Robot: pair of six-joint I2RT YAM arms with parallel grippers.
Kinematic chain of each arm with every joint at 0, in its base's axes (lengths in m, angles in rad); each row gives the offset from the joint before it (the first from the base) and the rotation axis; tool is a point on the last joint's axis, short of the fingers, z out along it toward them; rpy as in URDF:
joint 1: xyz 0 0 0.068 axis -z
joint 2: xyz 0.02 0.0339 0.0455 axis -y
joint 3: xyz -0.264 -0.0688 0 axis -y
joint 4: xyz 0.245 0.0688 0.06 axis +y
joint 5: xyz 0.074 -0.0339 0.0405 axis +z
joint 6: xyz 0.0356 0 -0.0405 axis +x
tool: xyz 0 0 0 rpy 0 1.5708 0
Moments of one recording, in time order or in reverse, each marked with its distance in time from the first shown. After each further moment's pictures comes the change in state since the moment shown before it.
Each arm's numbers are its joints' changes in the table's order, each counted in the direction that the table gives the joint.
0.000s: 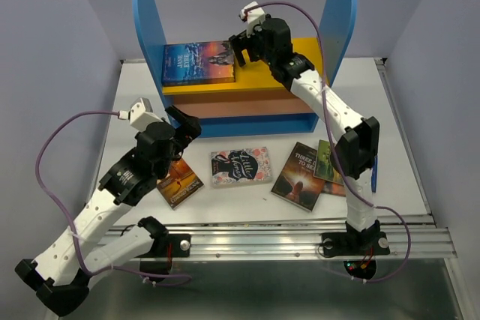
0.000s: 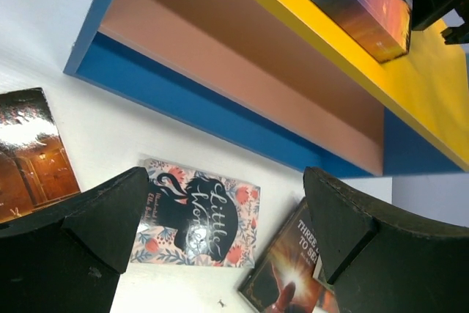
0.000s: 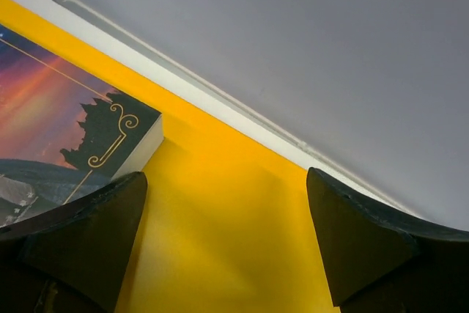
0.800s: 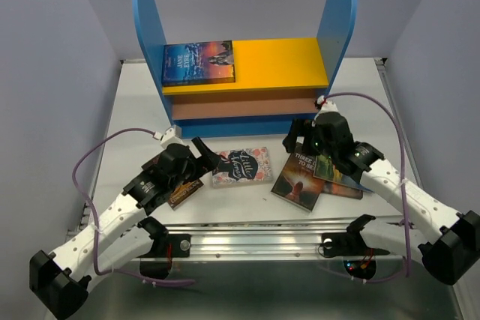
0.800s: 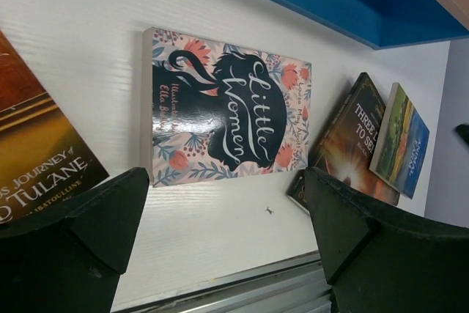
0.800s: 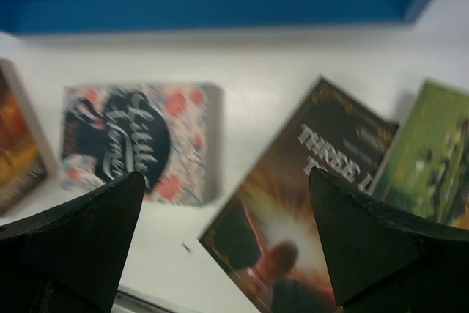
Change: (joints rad) left arm -0.003 0.061 -0.396 -0.155 -0.373 -0.004; right arm -0.020 1.093 -1.308 0.113 -0.121 0.697
